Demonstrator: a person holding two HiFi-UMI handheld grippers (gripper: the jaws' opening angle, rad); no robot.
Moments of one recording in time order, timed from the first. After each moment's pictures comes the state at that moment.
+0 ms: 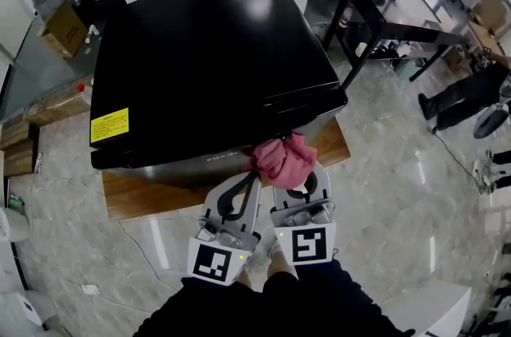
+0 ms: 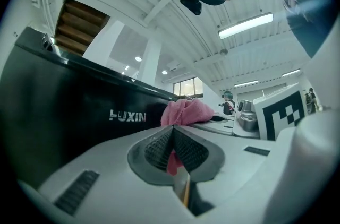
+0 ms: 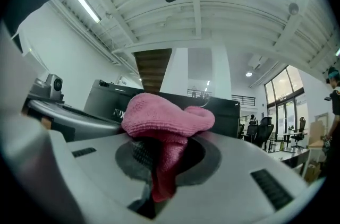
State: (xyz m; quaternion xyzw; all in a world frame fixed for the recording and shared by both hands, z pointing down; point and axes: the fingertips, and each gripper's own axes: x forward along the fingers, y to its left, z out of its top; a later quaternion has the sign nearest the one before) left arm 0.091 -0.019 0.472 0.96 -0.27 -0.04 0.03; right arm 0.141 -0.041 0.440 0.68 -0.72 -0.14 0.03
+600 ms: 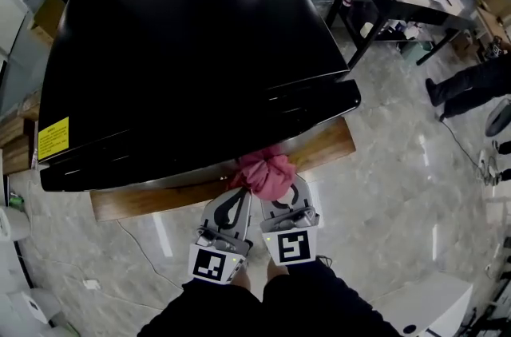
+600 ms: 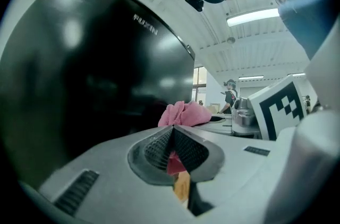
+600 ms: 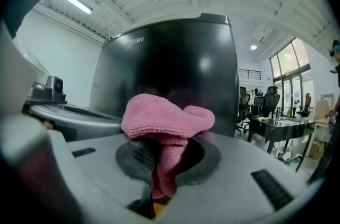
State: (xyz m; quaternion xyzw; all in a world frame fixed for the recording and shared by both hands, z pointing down) left arm 0.118 -0.024 0.632 0.96 -0.28 0.02 0.09; right arm 0.167 -0.047 0.634 0.66 -0.74 0.02 0.12
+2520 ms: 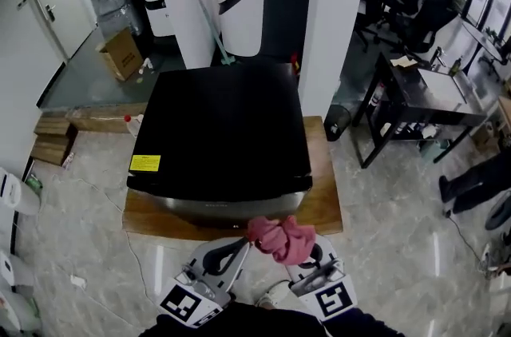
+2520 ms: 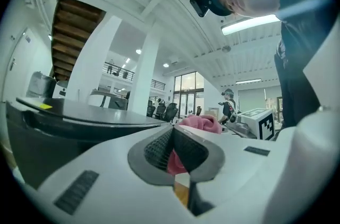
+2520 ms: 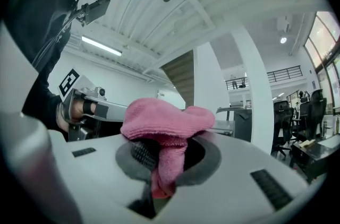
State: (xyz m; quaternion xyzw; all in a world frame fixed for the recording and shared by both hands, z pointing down) left arm 0.134 0.027 0.347 0.96 -0.28 0.00 0.06; right arm 0.195 0.023 0.352 0.47 -0.88 -0.08 -0.01
